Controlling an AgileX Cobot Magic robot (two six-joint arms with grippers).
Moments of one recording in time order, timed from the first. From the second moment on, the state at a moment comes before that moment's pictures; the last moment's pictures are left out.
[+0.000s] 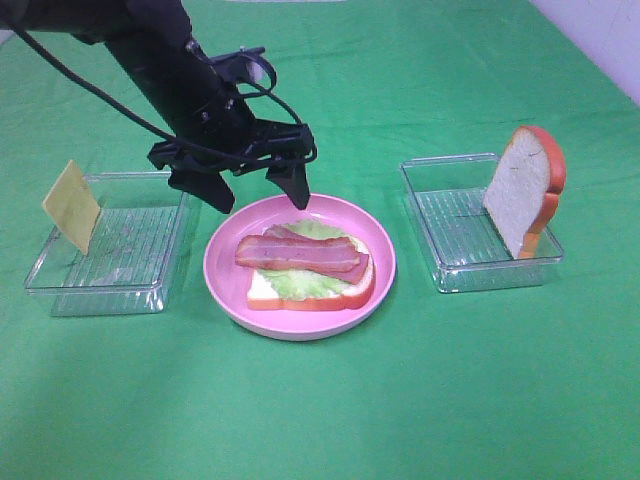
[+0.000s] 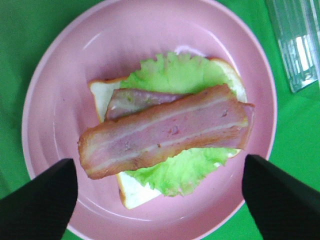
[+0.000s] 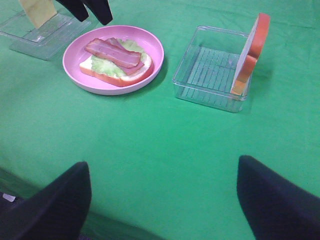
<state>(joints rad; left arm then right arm) -0.47 2.08 -1.61 -0.36 0.87 -0.04 0.29 0.00 -0.52 0.11 1.09 -0.16</state>
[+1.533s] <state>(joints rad) -0.08 2.03 -1.77 0.03 1.15 -0.23 0.29 0.00 -0.52 0.11 1.09 -0.16</state>
